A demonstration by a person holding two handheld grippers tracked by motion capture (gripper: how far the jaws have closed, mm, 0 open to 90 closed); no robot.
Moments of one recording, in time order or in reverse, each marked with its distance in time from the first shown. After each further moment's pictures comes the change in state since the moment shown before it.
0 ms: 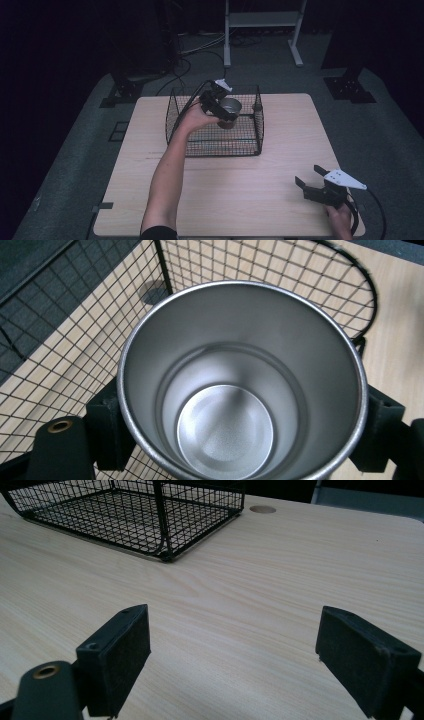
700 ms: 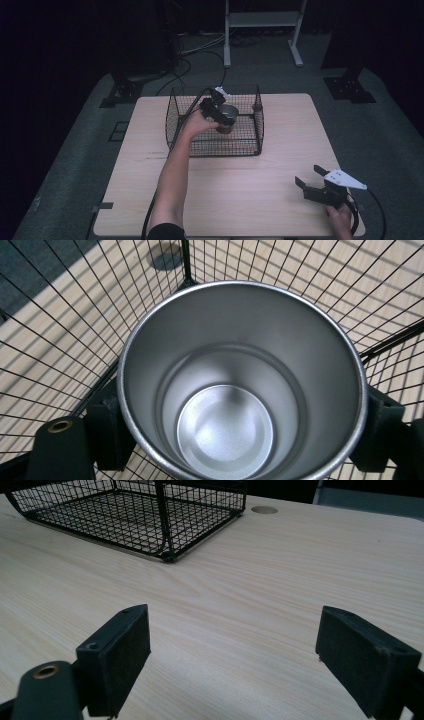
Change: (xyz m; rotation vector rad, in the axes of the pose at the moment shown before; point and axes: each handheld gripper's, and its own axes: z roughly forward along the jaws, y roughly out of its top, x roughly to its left) left arm 0.015 -0.025 0.036 0.048 0.008 -0.069; right arm 0.000 0.000 0.000 -0.002 0.006 0.000
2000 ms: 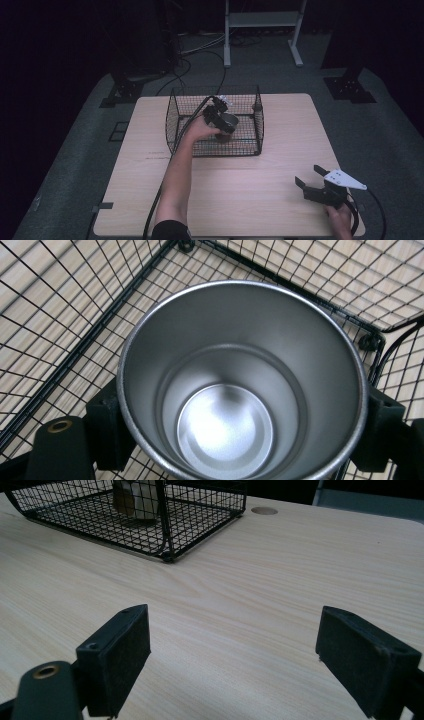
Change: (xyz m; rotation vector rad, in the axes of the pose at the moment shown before) left arm 0.006 -0.016 0.035 0.093 -0.022 -0.001; right arm 0.000 0.000 0.000 -0.002 -0.002 -0.009
